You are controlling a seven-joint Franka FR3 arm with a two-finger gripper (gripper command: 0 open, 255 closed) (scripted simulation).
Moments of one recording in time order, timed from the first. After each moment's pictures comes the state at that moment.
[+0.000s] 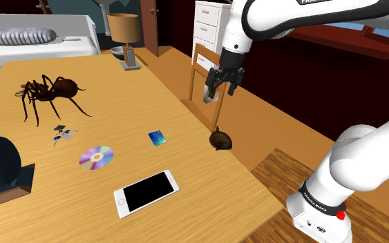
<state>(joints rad) 0.06 -0.46 0.18 -2.29 0.17 1.90 0.33</state>
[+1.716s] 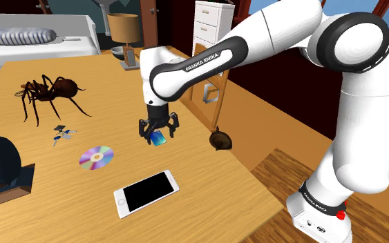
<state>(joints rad) 0.21 0.37 0.36 -1.79 -0.01 2.06 0.76</state>
